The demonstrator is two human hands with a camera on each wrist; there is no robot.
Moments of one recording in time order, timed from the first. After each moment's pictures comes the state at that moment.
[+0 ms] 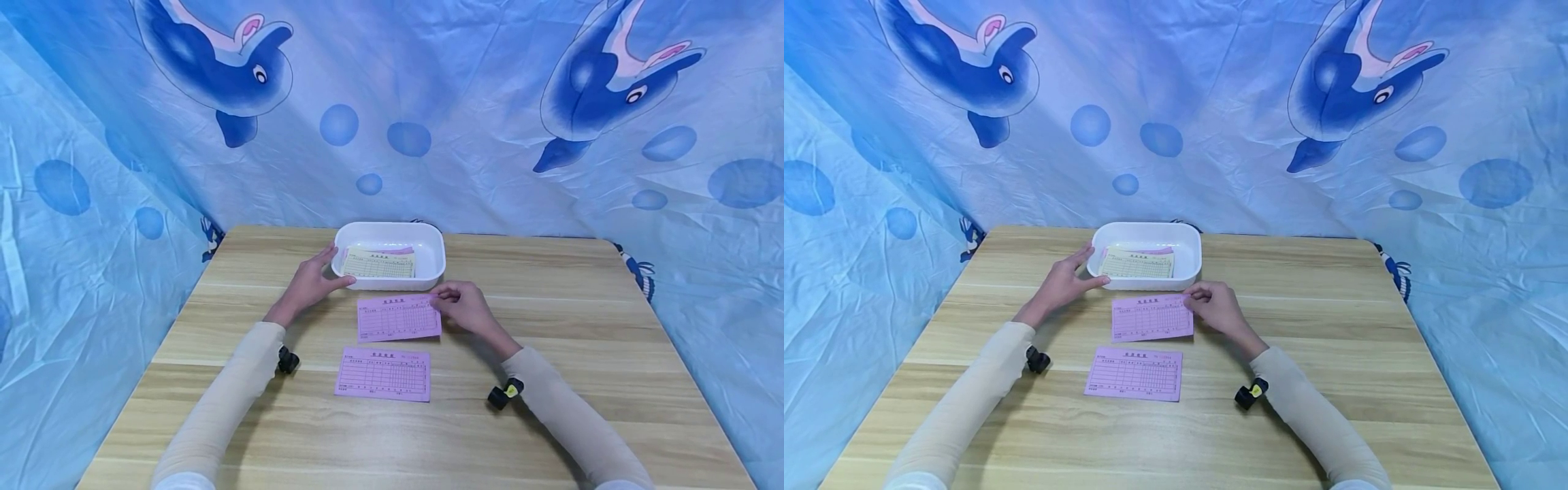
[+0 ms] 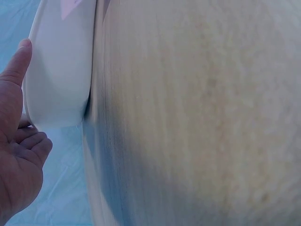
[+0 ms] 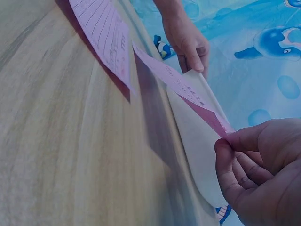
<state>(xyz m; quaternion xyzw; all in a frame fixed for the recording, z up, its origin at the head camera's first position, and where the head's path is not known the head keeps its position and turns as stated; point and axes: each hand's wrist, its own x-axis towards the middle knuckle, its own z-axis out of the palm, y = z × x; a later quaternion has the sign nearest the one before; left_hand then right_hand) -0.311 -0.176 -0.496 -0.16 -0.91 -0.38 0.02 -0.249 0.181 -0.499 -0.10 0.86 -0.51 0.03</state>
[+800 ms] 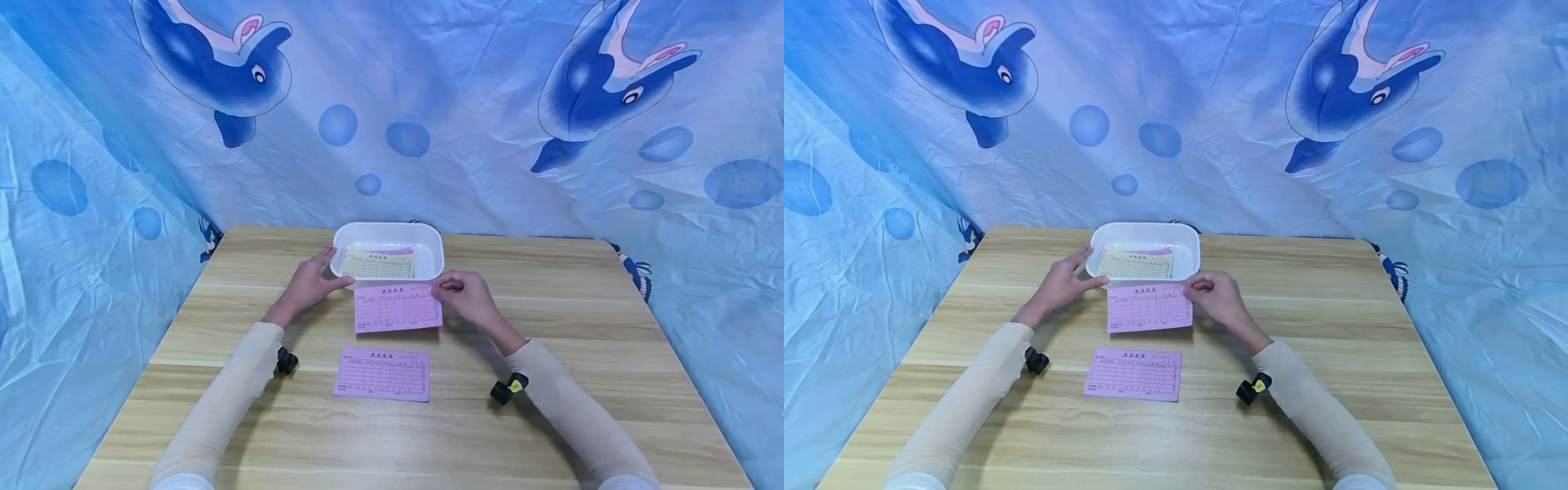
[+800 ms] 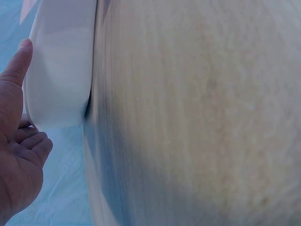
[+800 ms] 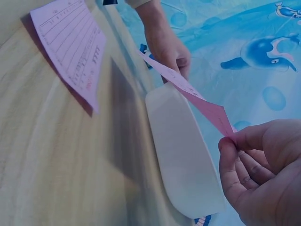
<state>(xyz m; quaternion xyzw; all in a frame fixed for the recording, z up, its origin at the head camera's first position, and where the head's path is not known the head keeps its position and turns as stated) -0.310 -0.175 -0.495 -0.16 -0.91 -0.38 0.03 -0.248 0.182 -0.472 -0.11 0.84 -0.53 -0.01</state>
